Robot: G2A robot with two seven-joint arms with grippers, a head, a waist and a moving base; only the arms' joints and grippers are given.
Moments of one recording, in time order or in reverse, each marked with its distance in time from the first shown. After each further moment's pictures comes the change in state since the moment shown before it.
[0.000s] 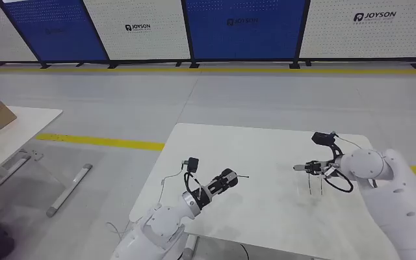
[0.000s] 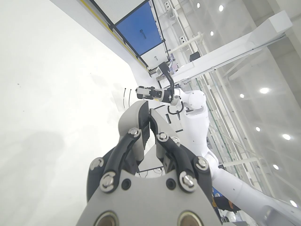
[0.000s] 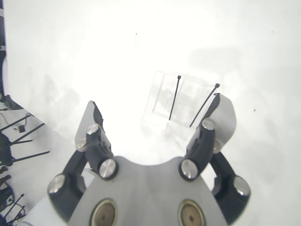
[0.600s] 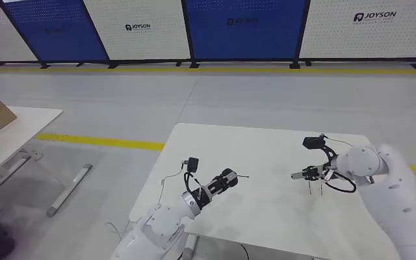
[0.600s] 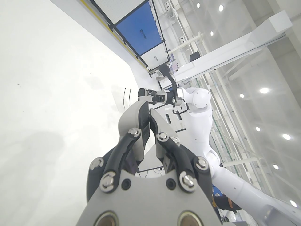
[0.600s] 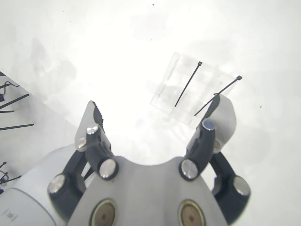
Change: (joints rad) left arm 0.000 0.000 0.000 0.000 0.000 0.000 0.000; right arm 0.032 -0.003 -0.069 -0.023 -0.061 -0.048 0.114
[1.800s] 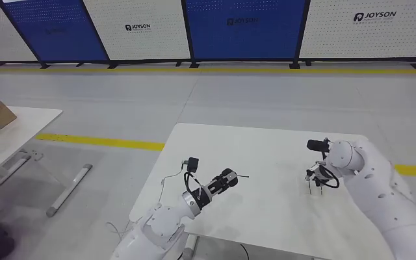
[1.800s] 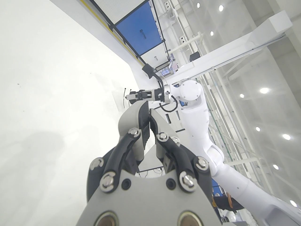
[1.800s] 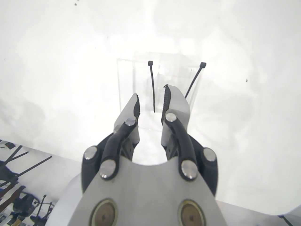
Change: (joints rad) left arm 0.000 0.000 0.000 0.000 0.000 0.000 0.000; right arm 0.134 -0.080 -0.172 0.248 -0.086 0.286 -0.008
